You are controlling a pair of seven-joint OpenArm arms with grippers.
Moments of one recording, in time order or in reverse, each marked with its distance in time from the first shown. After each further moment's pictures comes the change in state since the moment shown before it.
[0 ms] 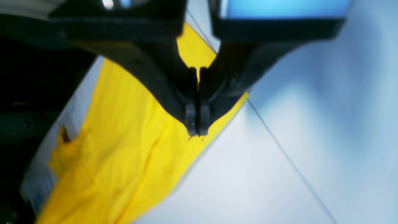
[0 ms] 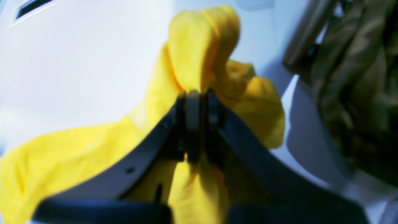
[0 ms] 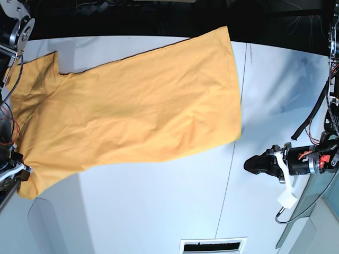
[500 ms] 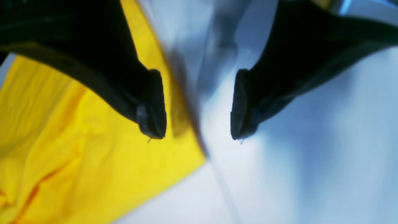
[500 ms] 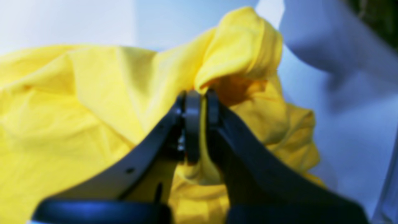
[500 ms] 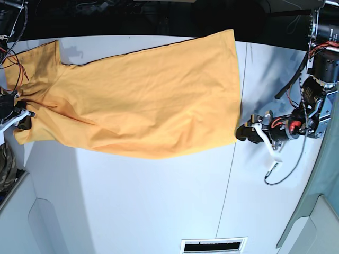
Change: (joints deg) left arm 5.4 9.2 -0.2 -13.1 26.6 6.4 -21.7; right arm -17.4 0.3 2.3 4.7 1.8 1.6 2.8
